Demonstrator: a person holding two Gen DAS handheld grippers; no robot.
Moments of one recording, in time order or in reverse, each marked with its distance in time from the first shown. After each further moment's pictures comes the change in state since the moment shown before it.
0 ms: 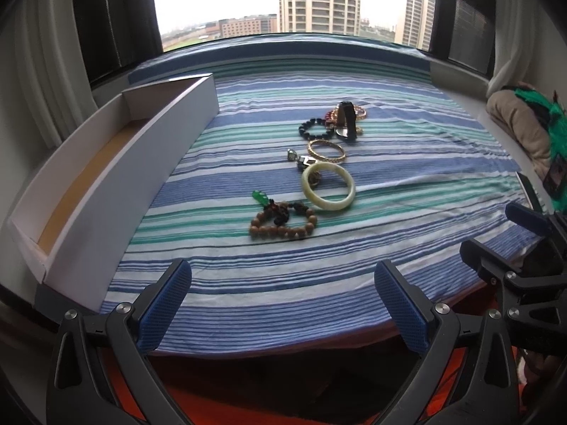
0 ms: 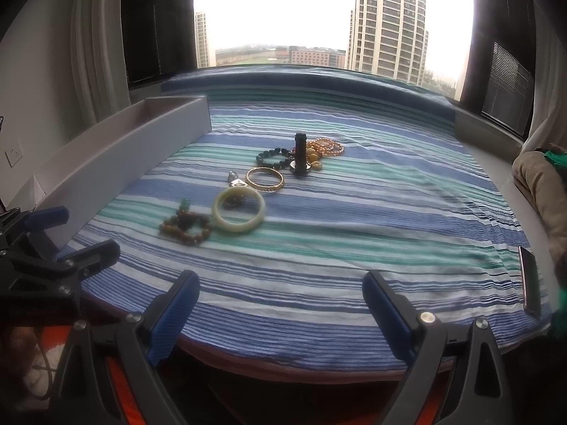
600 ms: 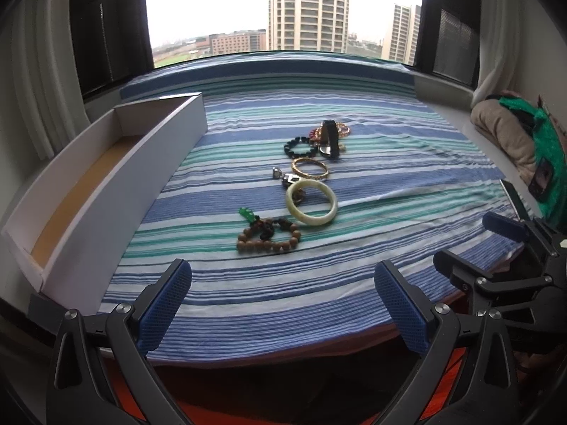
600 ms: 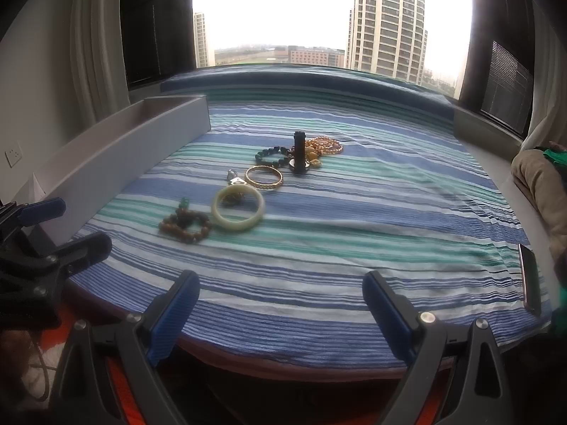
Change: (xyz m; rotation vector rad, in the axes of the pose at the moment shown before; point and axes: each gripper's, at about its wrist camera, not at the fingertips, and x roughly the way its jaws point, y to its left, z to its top) left arm -0.016 -0.003 0.001 0.012 -0.073 -0.050; right arm 0.000 0.000 -0.004 0.004 0.000 -0.001
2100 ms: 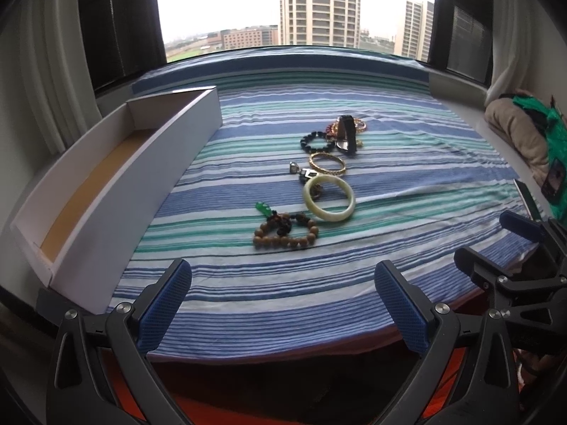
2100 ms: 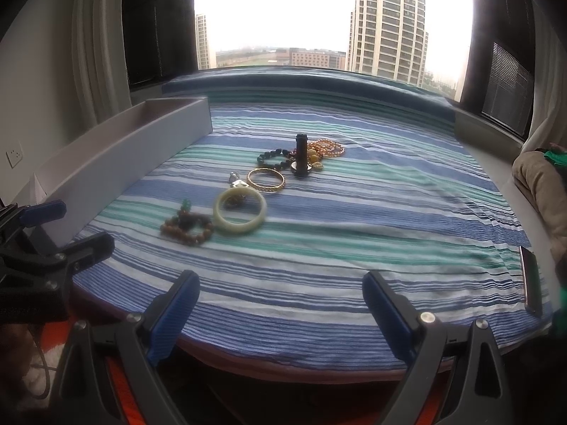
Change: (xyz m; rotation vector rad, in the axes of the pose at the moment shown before) left arm 0.005 0.008 0.000 -0.021 0.020 0.057; right arm -0.002 0.000 0.000 0.001 -0.014 0.004
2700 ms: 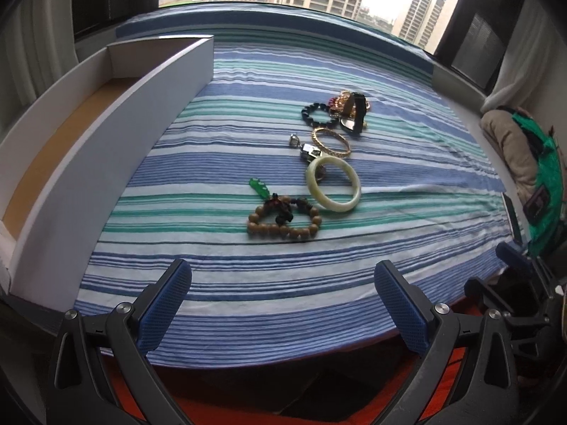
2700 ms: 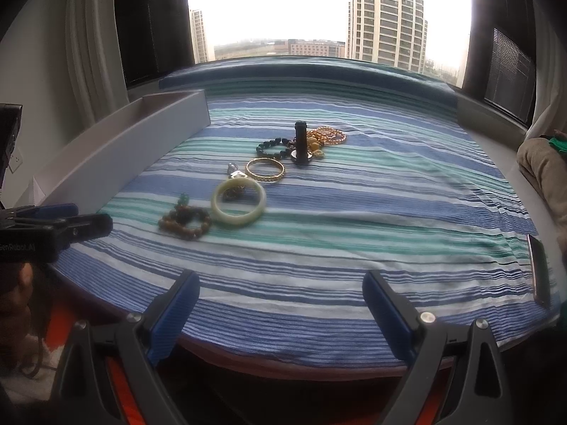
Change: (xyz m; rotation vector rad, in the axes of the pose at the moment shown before) left arm 0.055 0.038 0.023 -0.117 0.189 -0.152; right arm 0.012 -0.005 -0.002 0.028 0.039 0.024
